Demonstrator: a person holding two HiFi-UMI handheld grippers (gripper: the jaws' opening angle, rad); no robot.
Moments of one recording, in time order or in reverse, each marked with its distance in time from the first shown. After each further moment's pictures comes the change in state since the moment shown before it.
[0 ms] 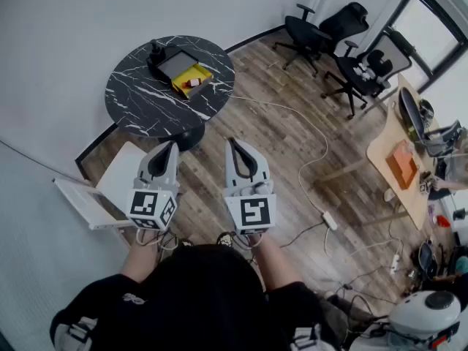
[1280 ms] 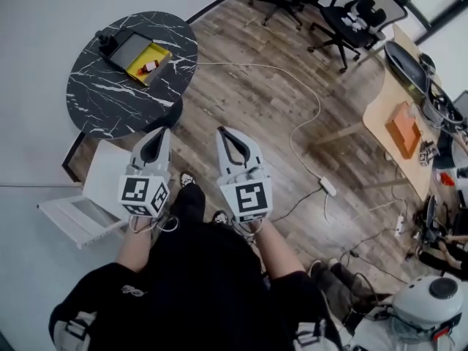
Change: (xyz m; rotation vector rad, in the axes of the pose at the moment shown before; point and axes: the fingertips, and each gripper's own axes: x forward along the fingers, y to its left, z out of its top) left arm 0.160 -0.068 -0.075 -0.023 0.154 -0.146; right arm 0.023 -0.139 -0.110 0.064 0.159 -0.033
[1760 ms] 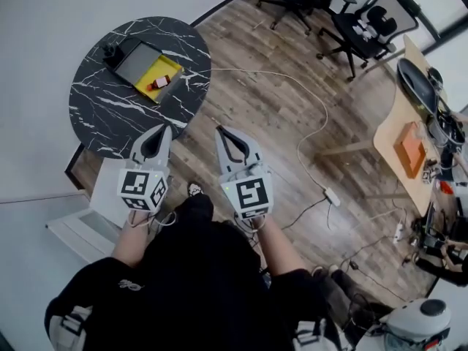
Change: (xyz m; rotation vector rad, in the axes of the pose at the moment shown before) left arm 0.078 0.113 0.012 0.003 0.061 -0.015; right arm 0.137 0.001 0.004 -0.021 0.057 0.074
